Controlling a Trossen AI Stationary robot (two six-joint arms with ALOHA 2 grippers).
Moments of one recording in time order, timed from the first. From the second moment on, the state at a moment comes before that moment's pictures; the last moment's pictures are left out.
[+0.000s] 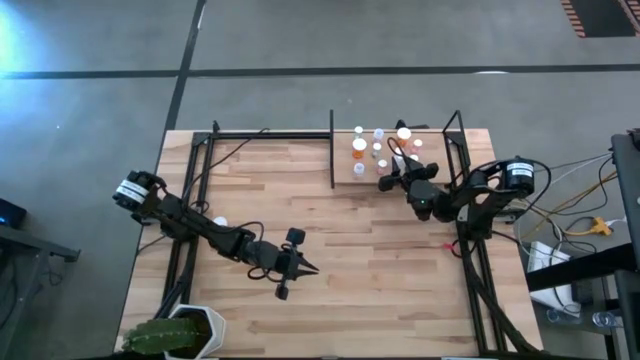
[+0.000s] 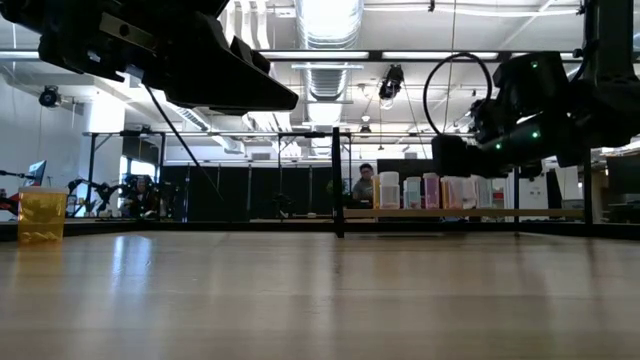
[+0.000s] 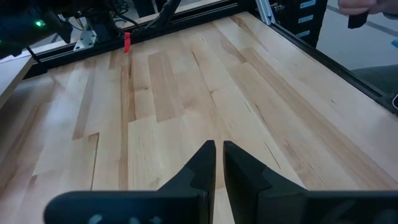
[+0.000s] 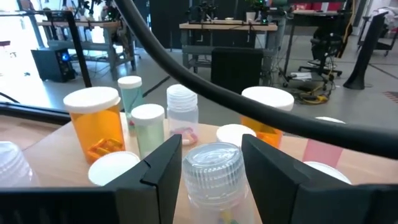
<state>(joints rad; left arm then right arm) -0.39 1.58 0.68 0.54 -0.19 0.09 -0.25 1.66 0.19 1.31 1.01 0.14</state>
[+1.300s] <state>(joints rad) -0.39 1.58 0.68 0.54 -0.19 0.08 -0.21 1.60 0.19 1.26 1.00 0.02</state>
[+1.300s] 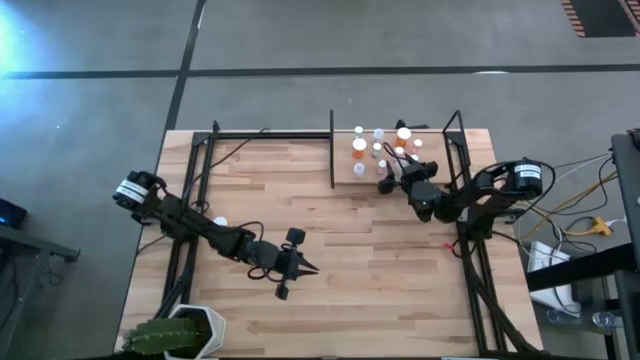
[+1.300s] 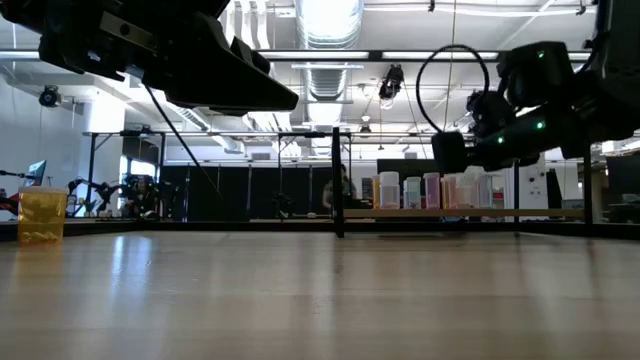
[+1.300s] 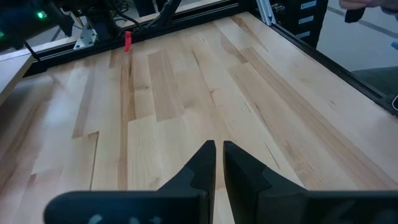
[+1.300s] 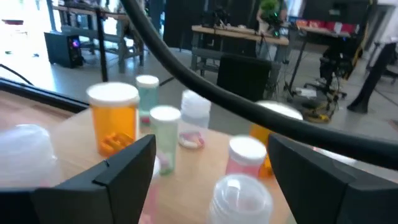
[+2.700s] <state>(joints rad) -0.27 1.43 1.10 -1.39 -0.13 -0.67 0.53 1.41 0.41 0.94 0.91 -0.13</state>
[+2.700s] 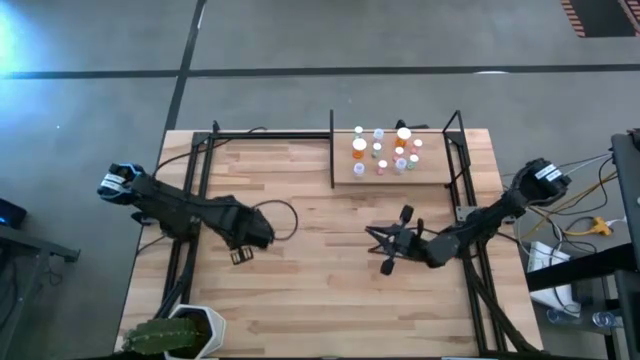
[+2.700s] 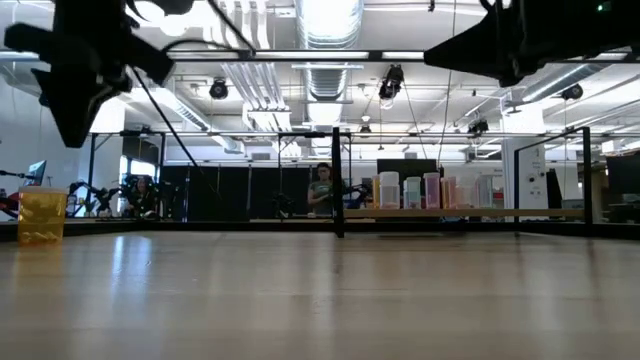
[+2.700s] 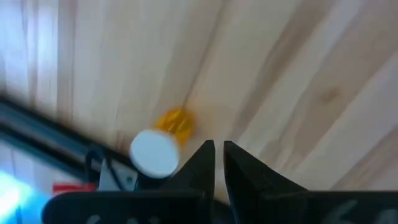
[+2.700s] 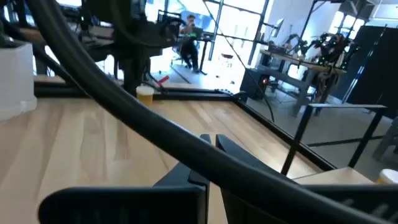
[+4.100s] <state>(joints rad) -0.13 1.50 0.79 -1.34 -0.19 -0.43 0.56 1.59 0.55 0.93 0.92 -0.23</state>
